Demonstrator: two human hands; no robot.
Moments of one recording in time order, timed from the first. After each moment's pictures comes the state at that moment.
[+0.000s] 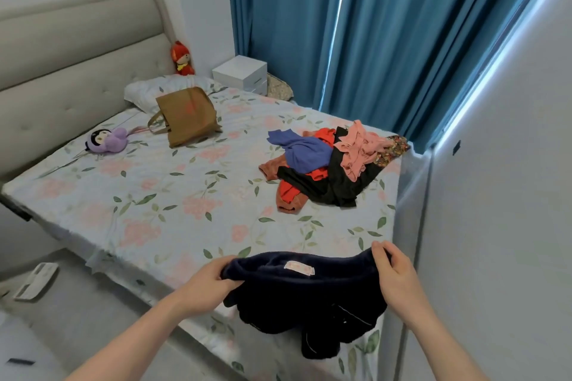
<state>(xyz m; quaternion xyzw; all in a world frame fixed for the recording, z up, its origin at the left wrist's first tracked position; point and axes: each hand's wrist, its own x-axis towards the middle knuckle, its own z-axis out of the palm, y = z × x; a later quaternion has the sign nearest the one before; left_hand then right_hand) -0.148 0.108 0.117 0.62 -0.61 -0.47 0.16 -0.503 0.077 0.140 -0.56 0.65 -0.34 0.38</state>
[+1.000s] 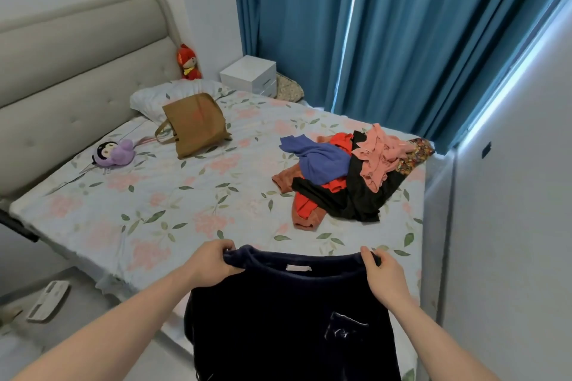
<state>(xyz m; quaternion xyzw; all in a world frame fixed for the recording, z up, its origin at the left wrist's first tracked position) -0.070 -0.047 0.077 0.69 -0.63 -0.35 0.08 -0.446 -0.056 0.065 -0.51 0.72 -0.28 0.39</state>
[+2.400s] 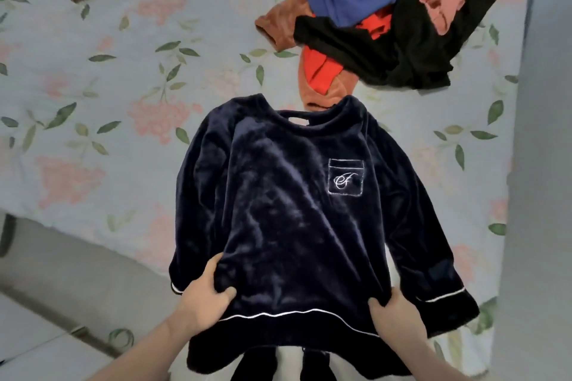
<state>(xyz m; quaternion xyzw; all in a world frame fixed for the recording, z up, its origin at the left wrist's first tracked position) -0.027 -0.010 -0.326 0.75 -0.41 -0.51 -0.05 -0.393 0.013 -0.331 -0.32 0.83 0.12 0.43</state>
